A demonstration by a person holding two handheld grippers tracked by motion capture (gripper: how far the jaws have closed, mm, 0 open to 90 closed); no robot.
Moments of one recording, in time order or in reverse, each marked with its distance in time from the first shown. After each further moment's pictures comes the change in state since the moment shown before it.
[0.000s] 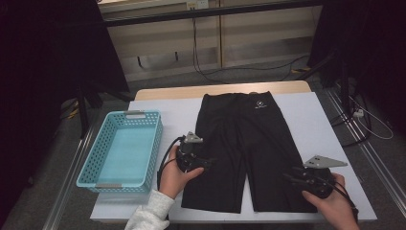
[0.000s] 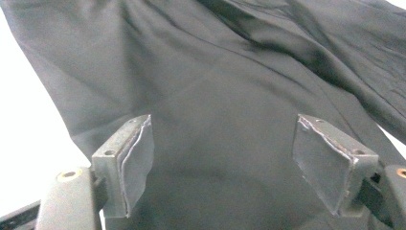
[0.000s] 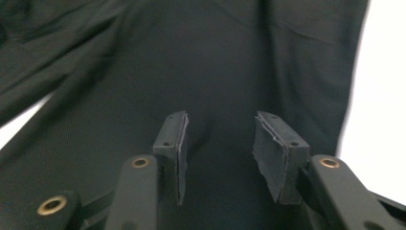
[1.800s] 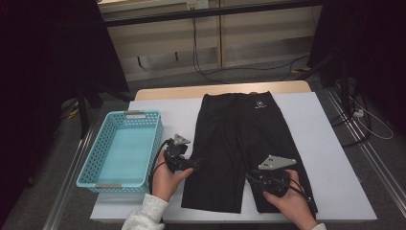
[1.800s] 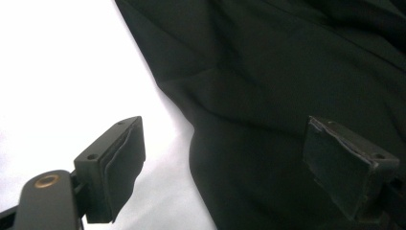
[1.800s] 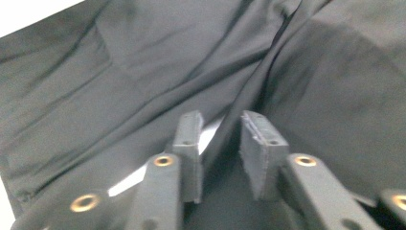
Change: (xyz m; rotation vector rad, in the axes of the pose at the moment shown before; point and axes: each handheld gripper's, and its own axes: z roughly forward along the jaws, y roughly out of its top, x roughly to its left) left arm 0.020 -0.020 -0.011 0.027 0.147 -0.066; right arm 0.075 0.031 0.052 0.001 0.143 -0.137
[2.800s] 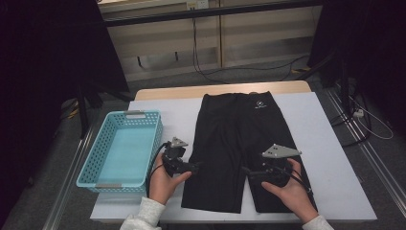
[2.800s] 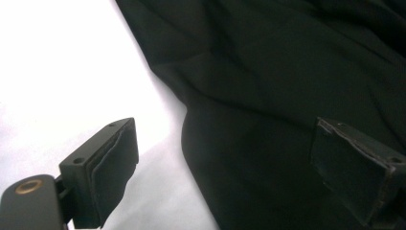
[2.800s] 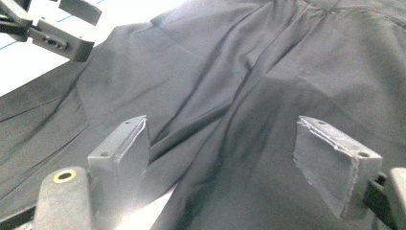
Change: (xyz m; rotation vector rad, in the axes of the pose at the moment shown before) left arm 0.001 -0.010 -0.004 0.004 -0.025 -0.032; right arm -0.017 0.017 0.002 -0.116 -0.029 0.071
